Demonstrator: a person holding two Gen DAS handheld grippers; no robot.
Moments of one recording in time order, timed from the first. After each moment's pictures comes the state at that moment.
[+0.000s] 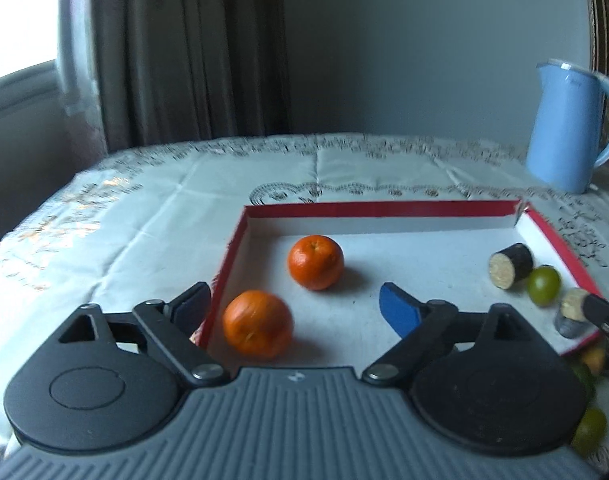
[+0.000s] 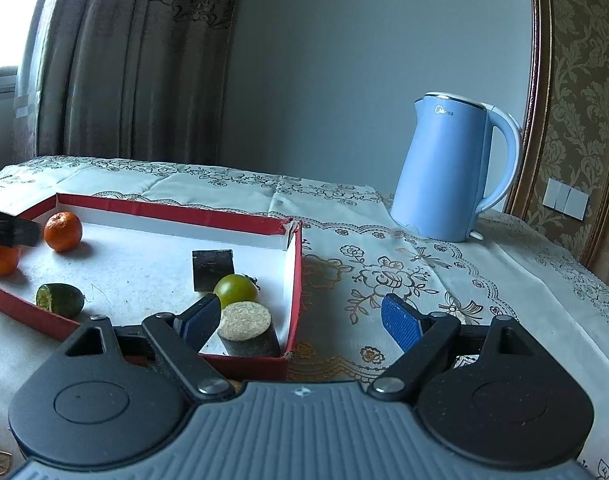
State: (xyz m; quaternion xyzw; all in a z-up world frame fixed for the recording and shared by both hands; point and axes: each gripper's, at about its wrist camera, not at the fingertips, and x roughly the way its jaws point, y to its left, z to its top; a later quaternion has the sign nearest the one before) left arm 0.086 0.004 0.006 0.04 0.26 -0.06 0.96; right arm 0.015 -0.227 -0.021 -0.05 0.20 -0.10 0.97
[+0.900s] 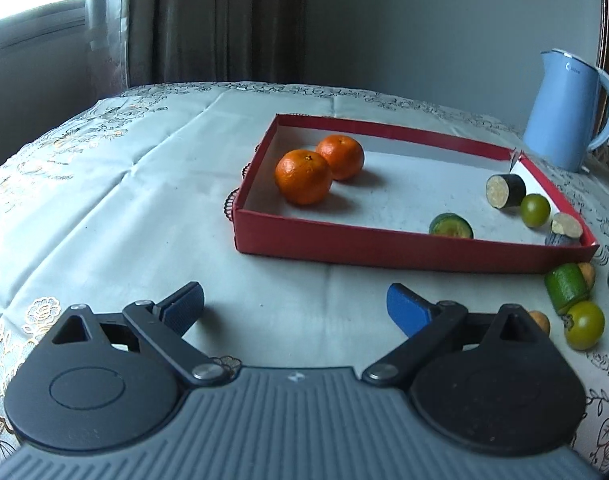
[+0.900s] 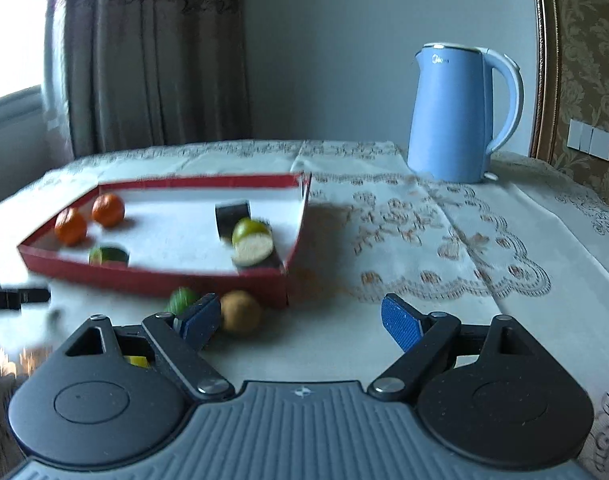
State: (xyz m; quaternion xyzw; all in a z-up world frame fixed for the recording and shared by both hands) left arm 0.033 0.038 -0.037 -0.01 0.31 -0.06 0.95; right arm -0.039 -0.257 -0.024 0.02 0.25 -0.03 0.97
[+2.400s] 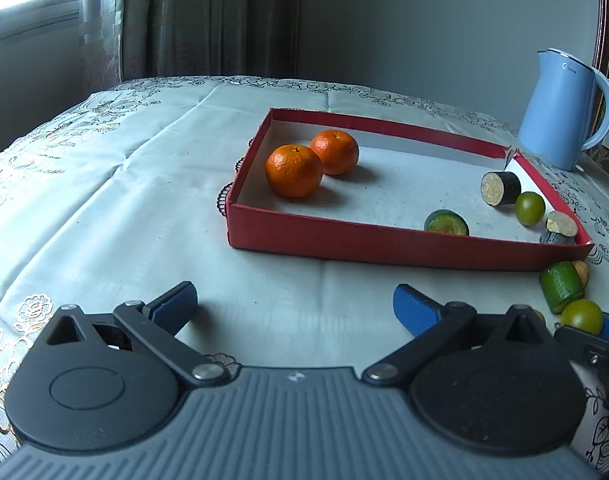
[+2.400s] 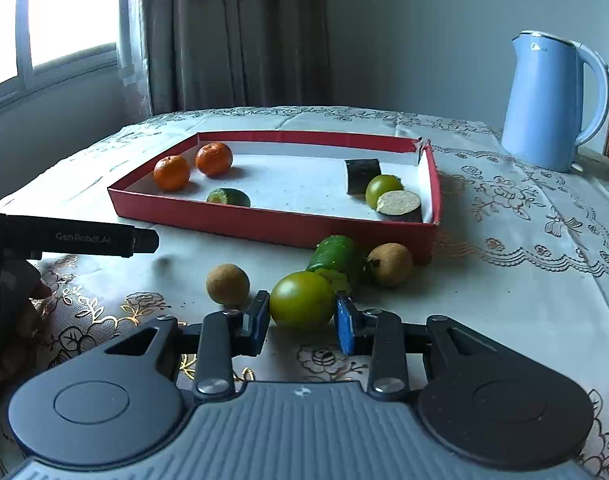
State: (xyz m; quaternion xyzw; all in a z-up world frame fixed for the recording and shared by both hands) left arm 0.036 0.039 -0.039 -0.02 0.32 -0.07 0.95; right arm -0.045 -0.192 -0.033 0.00 0.29 0.07 0.95
